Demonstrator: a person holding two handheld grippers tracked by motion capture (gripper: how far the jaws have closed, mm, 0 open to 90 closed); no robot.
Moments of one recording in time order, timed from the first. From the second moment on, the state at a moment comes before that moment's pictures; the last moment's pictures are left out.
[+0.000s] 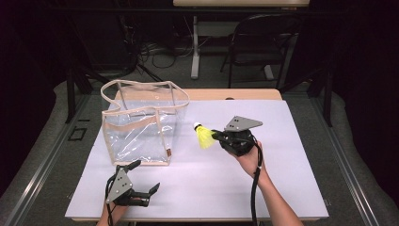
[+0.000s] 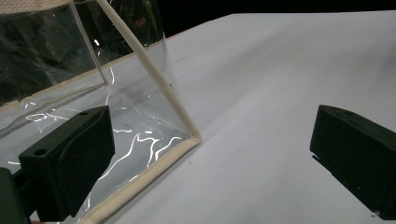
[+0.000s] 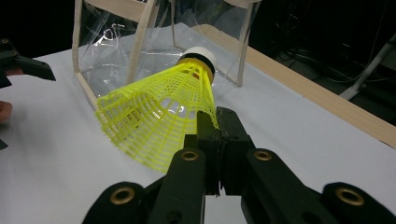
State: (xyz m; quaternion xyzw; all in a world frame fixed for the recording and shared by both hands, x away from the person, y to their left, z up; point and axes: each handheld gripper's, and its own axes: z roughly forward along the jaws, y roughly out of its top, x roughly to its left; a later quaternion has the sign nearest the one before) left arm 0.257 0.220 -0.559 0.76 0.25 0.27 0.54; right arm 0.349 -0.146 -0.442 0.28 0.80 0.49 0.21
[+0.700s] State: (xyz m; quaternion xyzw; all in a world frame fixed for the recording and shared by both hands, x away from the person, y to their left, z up) left arm 0.257 0.220 -0.559 0.76 0.25 0.27 0.54; right arm 0.350 -0.148 -0.425 0.28 0.79 0.50 0.21
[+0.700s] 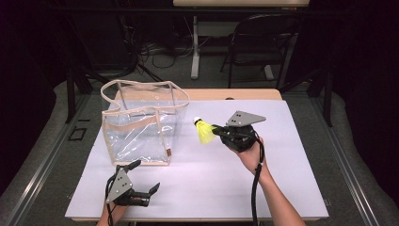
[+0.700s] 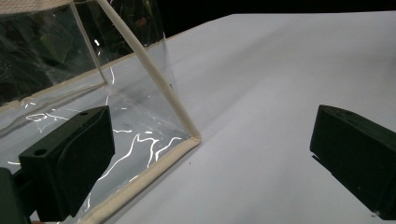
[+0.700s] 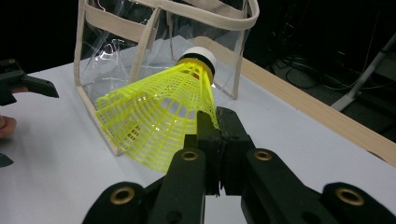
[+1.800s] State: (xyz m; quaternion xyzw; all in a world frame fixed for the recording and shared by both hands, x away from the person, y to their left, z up) left arm 0.257 0.221 -0.559 0.76 0.25 0.27 0.54; right arm 0.354 -0.144 -0.394 0.27 0.78 0.51 0.23
